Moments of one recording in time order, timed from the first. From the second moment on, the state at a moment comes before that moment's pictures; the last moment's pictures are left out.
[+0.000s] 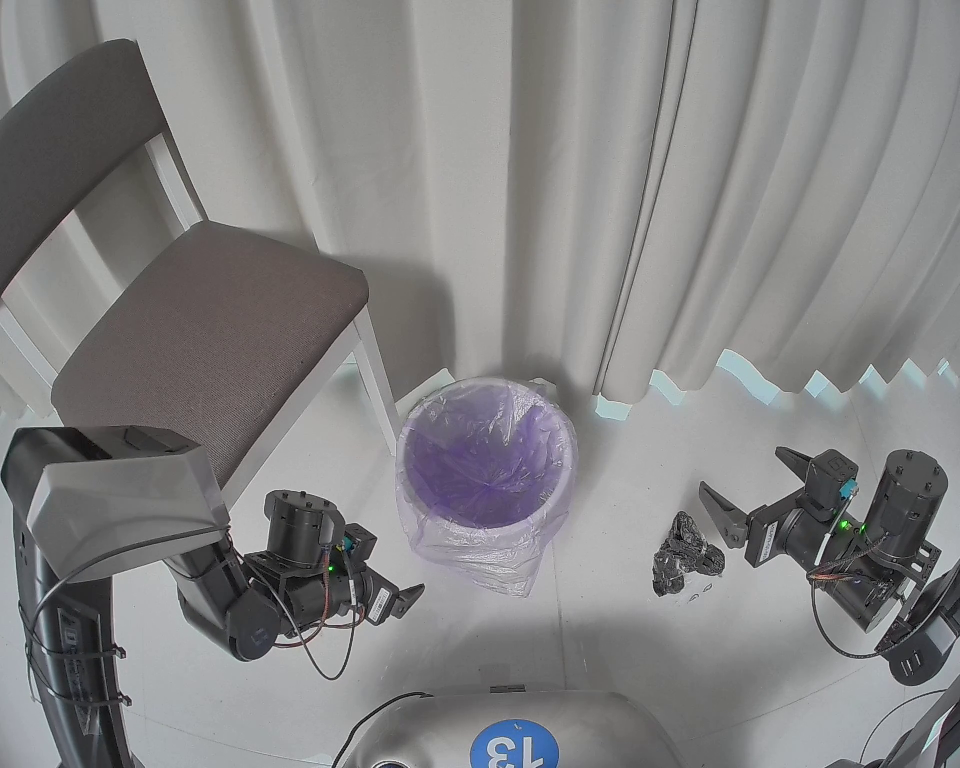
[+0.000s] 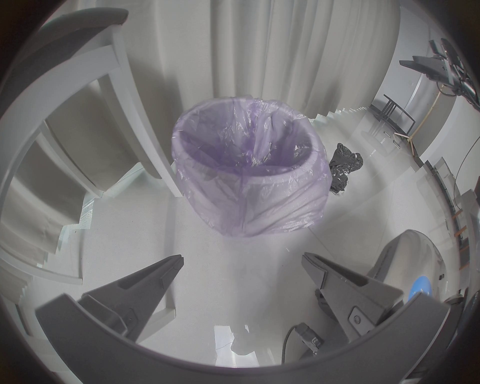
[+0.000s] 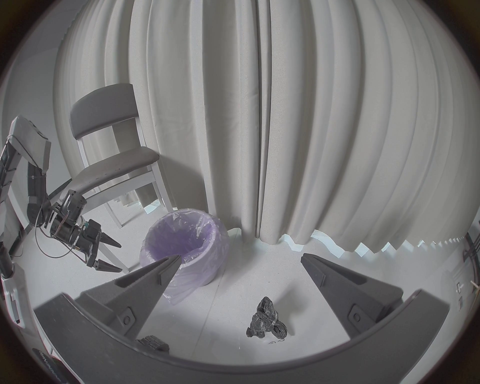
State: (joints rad) left arm -0.41 2.27 -0.68 -0.95 -0.04 0.26; right arm 0.43 1.71 -0.20 -1.39 -0.19 -0.08
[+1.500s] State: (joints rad) left arm -0.43 2.62 -1.15 -0.93 -0.01 0.19; right arm 0.40 1.74 -0.19 -1.40 -0.16 -0.08
